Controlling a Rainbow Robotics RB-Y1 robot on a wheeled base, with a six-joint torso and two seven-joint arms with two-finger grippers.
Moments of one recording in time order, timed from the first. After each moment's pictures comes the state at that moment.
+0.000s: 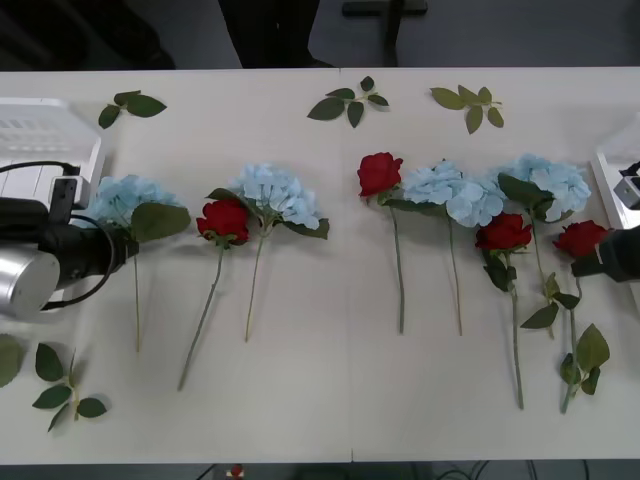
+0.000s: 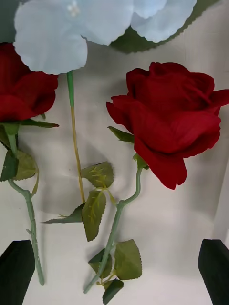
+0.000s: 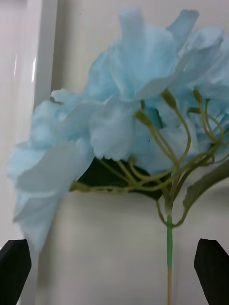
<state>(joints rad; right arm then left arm) -0.22 -0.97 0.02 -1.66 -1.01 1.43 1.47 -0.12 0.64 -0.08 -1.83 0.41 1.13 -1.24</state>
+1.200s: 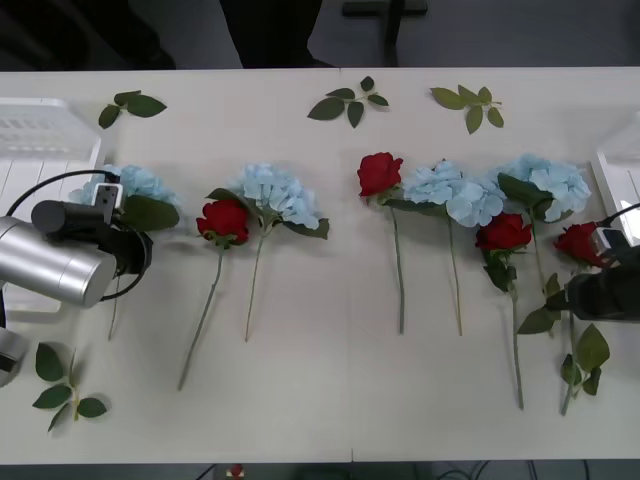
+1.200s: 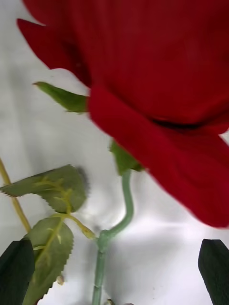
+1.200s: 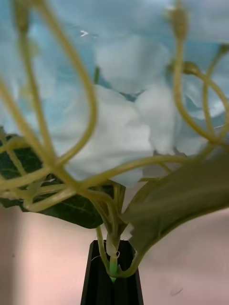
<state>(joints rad) -0.16 -0.84 0.12 -1.49 -0.85 1.20 1.43 -0.25 0.57 -0.20 -1.58 0.25 1.05 -1.24</state>
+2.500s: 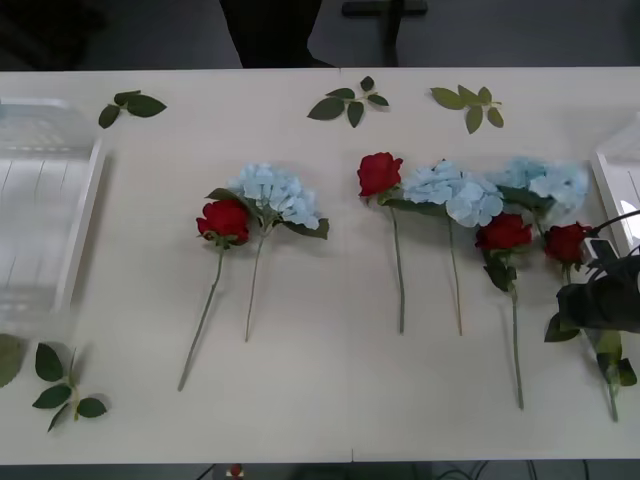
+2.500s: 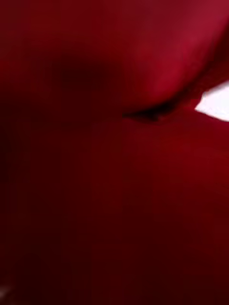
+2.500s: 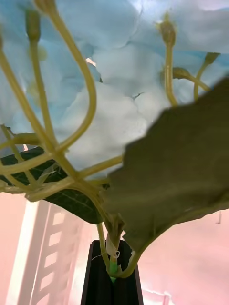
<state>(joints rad) -0.17 -0.83 0.18 -1.45 -0.82 1.12 1.43 -0.49 0.80 0.29 -1.31 0.44 1.13 -1.67</state>
